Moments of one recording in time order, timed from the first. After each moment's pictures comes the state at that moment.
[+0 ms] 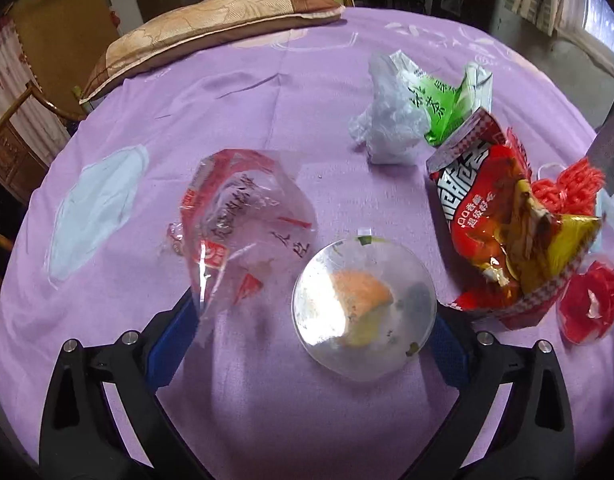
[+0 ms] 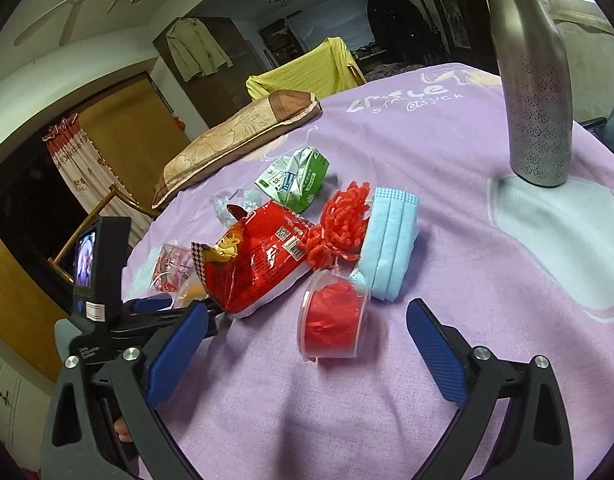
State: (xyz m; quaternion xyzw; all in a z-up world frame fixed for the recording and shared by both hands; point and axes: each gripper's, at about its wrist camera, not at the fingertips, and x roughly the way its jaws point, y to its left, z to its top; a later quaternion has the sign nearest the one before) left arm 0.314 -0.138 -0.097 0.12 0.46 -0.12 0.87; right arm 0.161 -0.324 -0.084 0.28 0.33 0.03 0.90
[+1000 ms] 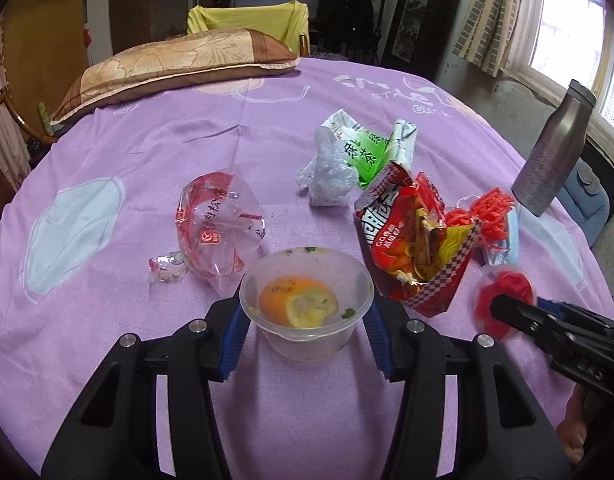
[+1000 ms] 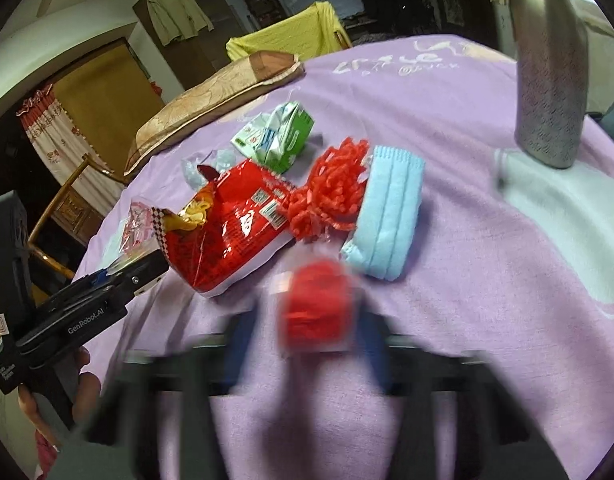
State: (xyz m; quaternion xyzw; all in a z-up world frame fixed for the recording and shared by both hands) left arm 0.286 -0.127 -0.066 0.06 0.40 -0.23 0.89; right arm 0.189 -0.313 -0.101 0.26 0.41 0.01 0.87
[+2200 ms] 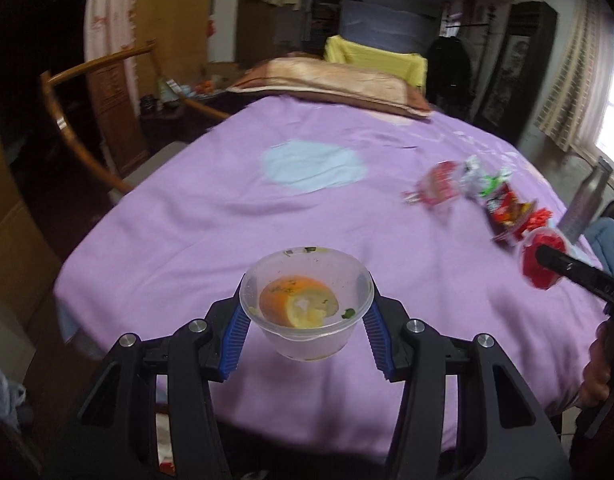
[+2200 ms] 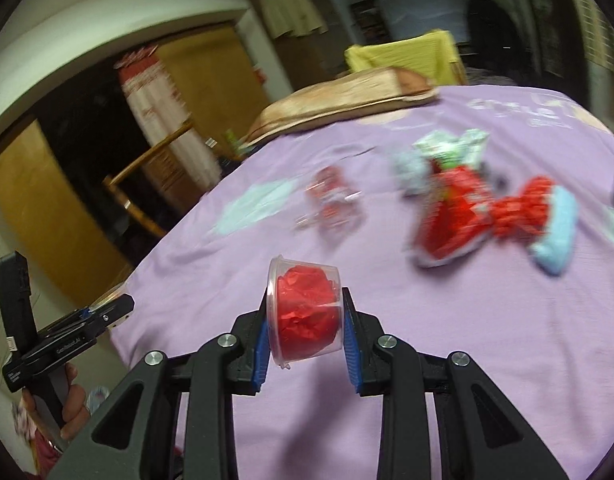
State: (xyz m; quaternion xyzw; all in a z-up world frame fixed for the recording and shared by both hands) left arm 0.148 0.110 -0.030 -0.03 0.36 -0.05 0.93; right arm 0.154 -0.185 -0.034 0.19 0.35 0.17 0.90
